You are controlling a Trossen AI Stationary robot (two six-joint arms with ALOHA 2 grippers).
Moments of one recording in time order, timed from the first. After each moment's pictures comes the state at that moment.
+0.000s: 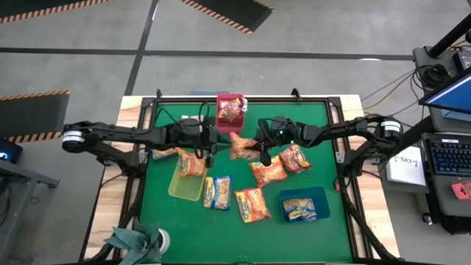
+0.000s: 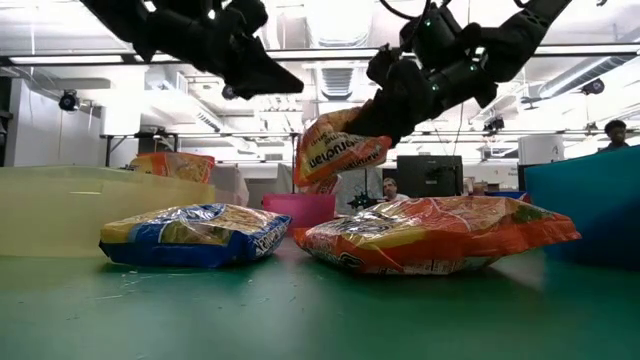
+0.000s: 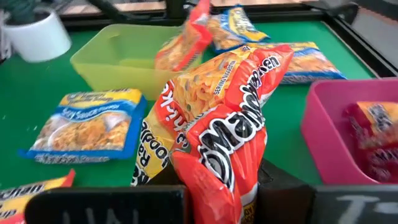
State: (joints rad) left arm 0.15 1.30 0.75 0.20 0.07 0.15; right arm -0.24 1.55 0.76 0.38 -0.28 -0.08
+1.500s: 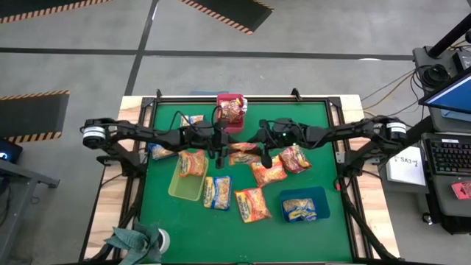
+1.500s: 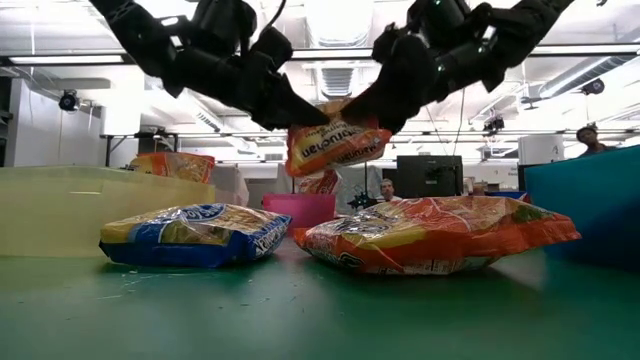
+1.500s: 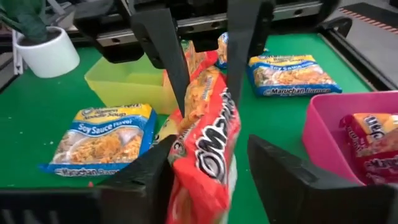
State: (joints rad) left arm 0.17 1.53 0.75 0.43 0.14 0.17; right arm -0.20 1.48 0.77 0.33 -0.24 -0.04
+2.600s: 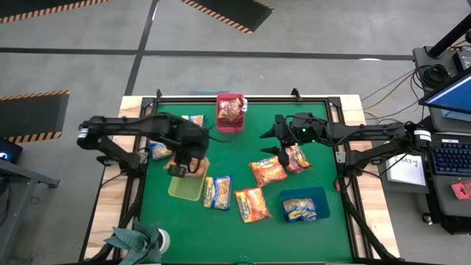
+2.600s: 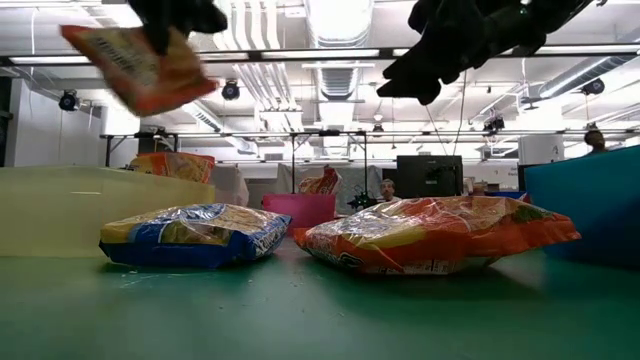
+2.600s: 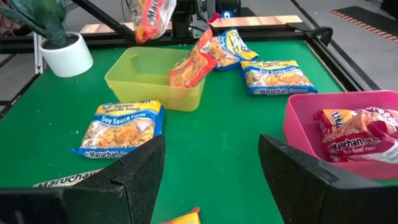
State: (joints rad) left arm -0.05 1.52 1.61 -1.54 -0.05 0.18; right arm -0.21 1.19 0.74 0.06 -0.23 -0.06
